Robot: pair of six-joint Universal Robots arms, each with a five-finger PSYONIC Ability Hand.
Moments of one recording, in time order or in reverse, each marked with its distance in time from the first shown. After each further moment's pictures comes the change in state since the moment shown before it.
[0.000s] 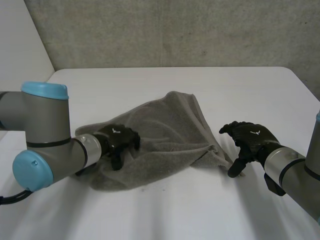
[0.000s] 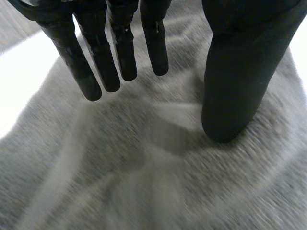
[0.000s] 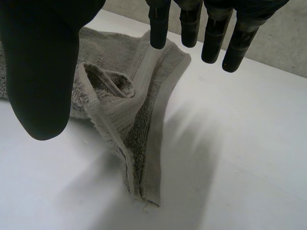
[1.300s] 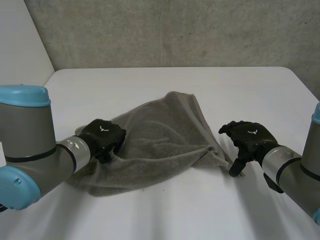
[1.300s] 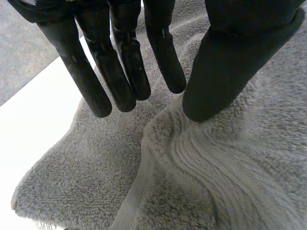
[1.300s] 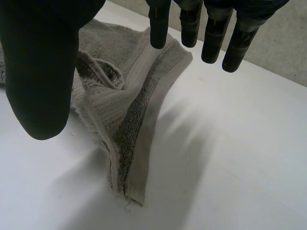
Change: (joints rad) left arm 0.013 0.180 -0.192 0.119 -0.092 0.080; right arm 0.001 0.033 -0.013 -0.026 -0.002 -0.081; left_hand 0.359 0.361 0.360 0.362 0.367; right_hand 0.000 0.000 0.000 0.000 0.000
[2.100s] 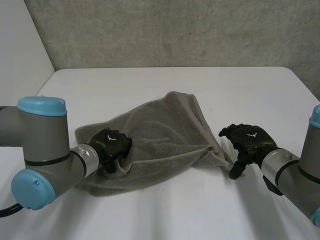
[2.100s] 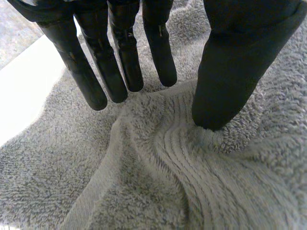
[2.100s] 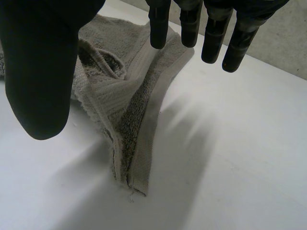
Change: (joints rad) left arm -0.023 -0.112 0.024 0.028 -0.004 0.022; right arm -0.002 0.015 0.012 -0.011 0.003 -0.003; left_hand -0.202 -0.204 -0.203 -0.204 -0.208; right_hand 0.000 0.000 0.000 0.000 0.000
